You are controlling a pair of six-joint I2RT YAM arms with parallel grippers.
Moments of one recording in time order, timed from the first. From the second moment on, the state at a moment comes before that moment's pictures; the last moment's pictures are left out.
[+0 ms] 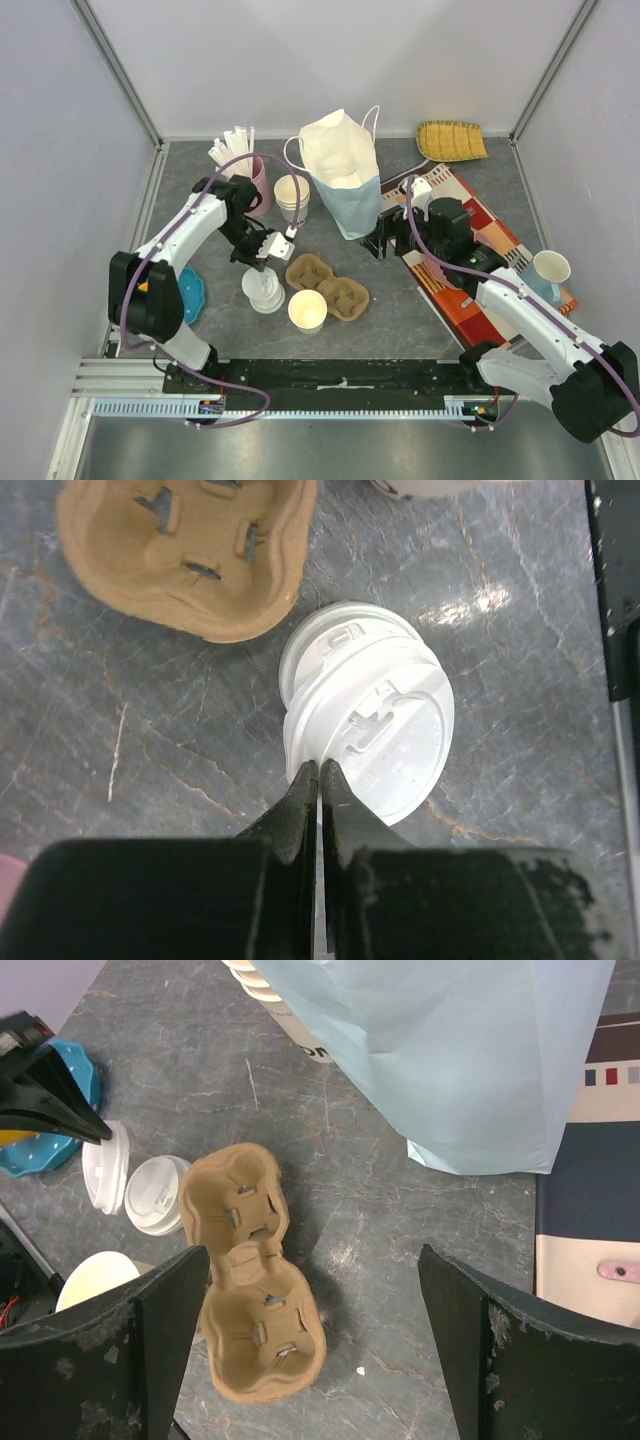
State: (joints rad) left arm -0.30 1.64 1.29 -1.33 0.51 1.68; right arm 0.51 1.05 0.79 -0.14 -0.26 0.27
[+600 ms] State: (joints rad) left arm -0.33 1.48 1.39 -1.34 0.77 0.96; right arm 0.51 1.07 0.84 -0.18 -0.29 0.34
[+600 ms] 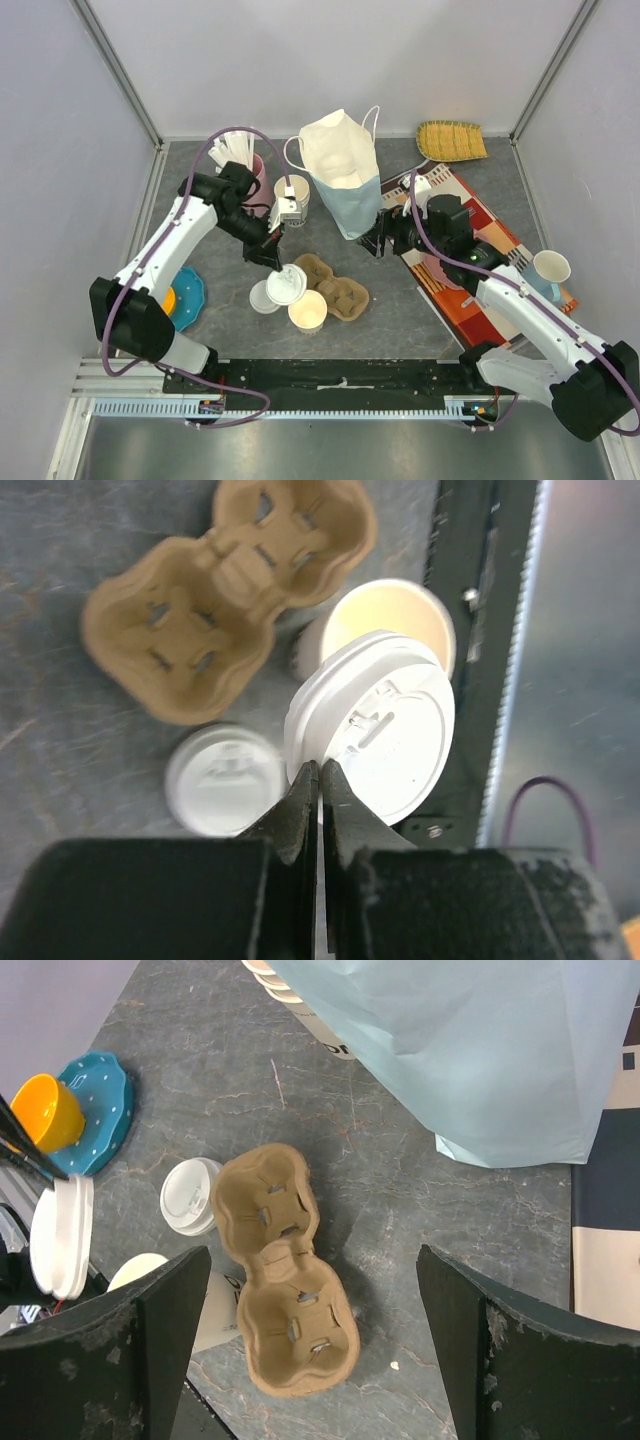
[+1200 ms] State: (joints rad) left arm -0.56 1.48 1.29 -1.27 0.68 0.39; right arm 0.55 1.02 0.84 -0.20 -0.25 0.42
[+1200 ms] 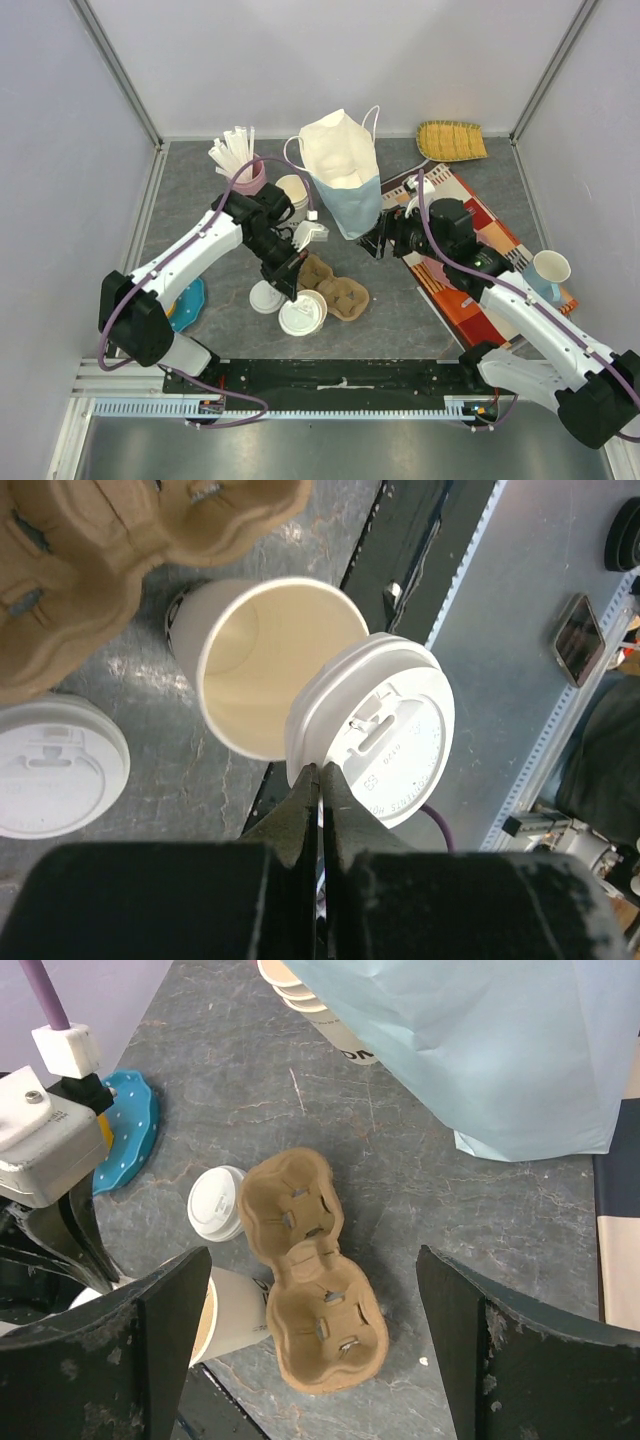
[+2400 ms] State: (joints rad) left arm -0.62 1.51 1.24 -1.07 0.59 0.28; right arm 0.59 1.03 0.84 -0.21 -0.22 0.44
